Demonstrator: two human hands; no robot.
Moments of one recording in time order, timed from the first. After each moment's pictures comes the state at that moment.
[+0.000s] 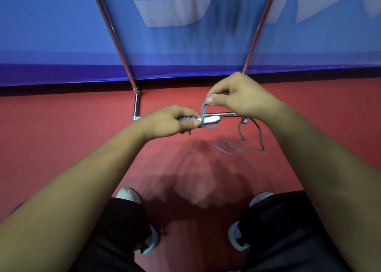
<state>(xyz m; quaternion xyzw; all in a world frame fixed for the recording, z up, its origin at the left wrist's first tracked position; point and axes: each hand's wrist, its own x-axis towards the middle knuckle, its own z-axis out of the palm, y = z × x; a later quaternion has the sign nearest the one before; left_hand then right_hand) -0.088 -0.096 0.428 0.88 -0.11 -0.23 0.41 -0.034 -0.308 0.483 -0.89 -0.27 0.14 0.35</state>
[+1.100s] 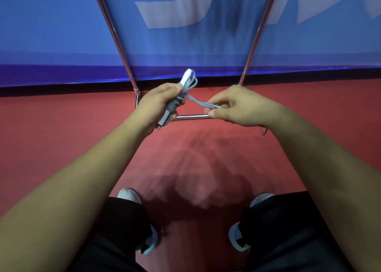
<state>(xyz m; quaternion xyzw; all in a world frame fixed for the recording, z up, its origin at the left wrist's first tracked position) -0.077 -0.092 0.431 0.68 0.11 -0.07 0.72 -0.042 -0.316 0.480 -0.87 -0.28 0.24 0.34</state>
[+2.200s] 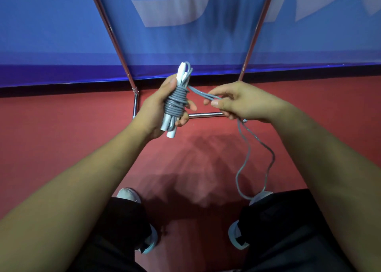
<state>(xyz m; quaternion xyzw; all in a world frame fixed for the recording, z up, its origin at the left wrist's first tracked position) -0.086 -0.107 0.434 0.55 0.00 -0.13 0.82 -0.034 -0.324 0.472 -0.84 -0.24 0.26 0.42</state>
